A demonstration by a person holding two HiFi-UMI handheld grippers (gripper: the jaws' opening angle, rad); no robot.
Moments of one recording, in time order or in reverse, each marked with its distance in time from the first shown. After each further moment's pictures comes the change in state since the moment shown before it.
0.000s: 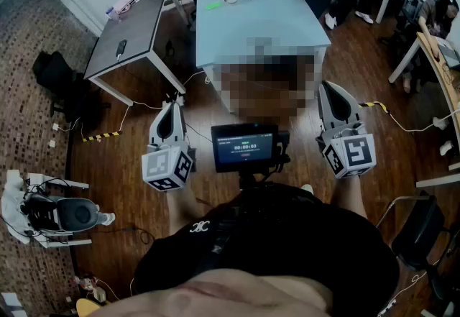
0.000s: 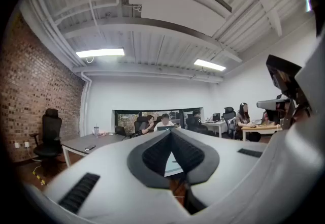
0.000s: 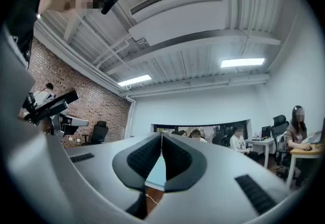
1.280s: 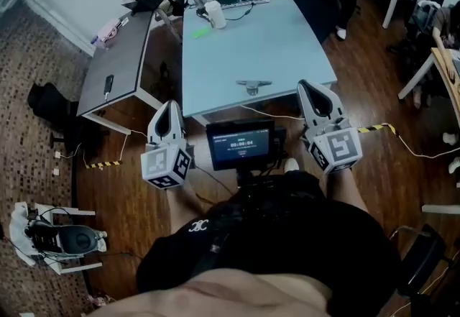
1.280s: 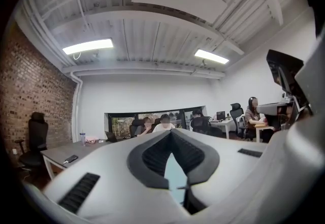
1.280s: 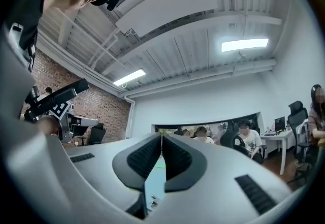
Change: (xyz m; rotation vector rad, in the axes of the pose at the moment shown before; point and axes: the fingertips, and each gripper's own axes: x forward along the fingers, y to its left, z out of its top) left arm 0.309 -0.008 0.026 0.040 -0.004 0.006; right arm 0.252 -0.151 -0.066 0.061 0.002 0.079
